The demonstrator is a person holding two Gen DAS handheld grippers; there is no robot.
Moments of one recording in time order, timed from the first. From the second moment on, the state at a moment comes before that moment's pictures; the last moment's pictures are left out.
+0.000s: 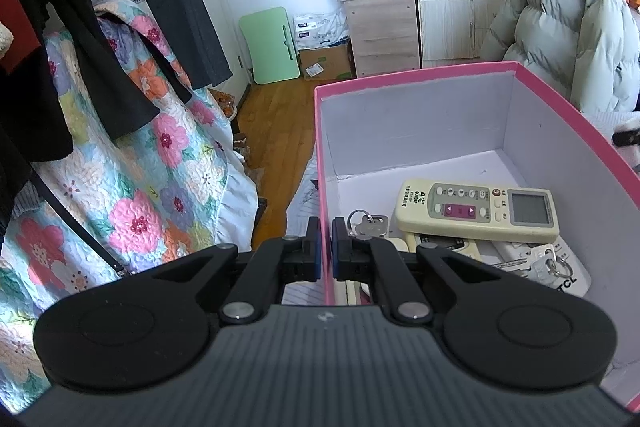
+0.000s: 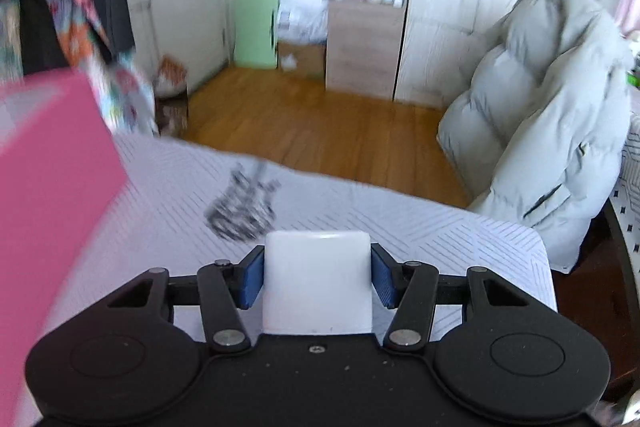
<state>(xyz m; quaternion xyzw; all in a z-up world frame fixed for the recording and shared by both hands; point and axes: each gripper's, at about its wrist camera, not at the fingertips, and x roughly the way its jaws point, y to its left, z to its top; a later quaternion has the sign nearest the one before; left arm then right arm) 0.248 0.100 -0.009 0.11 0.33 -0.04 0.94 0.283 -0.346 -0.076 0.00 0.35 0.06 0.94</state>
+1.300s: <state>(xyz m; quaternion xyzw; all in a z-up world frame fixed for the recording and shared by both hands) 0.243 0.108 -0.009 0.09 0.31 -0.04 0.95 0.249 -0.169 0.003 0.05 0.36 0.28 0.89</state>
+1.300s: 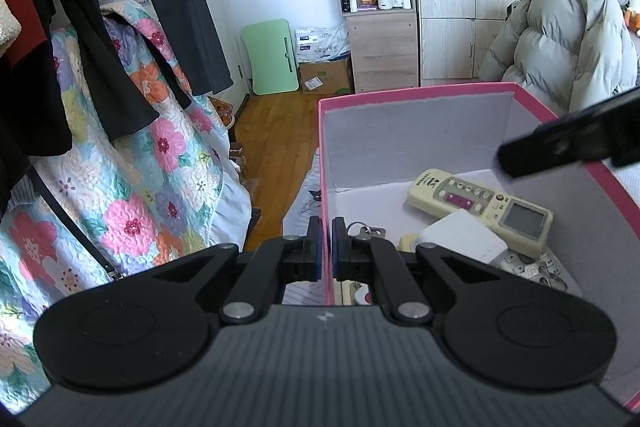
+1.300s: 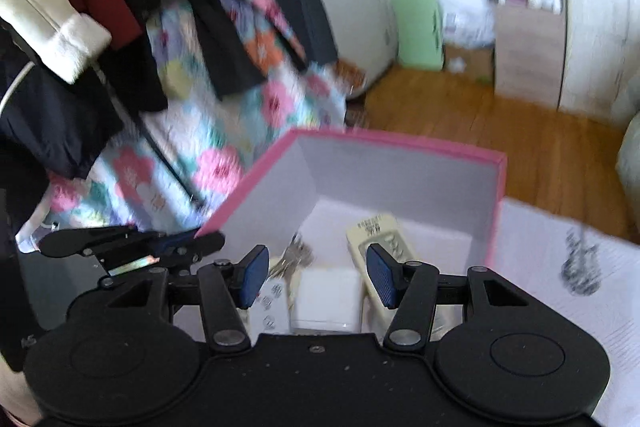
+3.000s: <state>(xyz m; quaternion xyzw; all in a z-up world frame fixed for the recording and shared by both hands) 0.079 0.061 0.065 0.02 0.30 -0.04 0.95 0.059 -0.256 0.055 0.03 0.24 0.10 0.96</state>
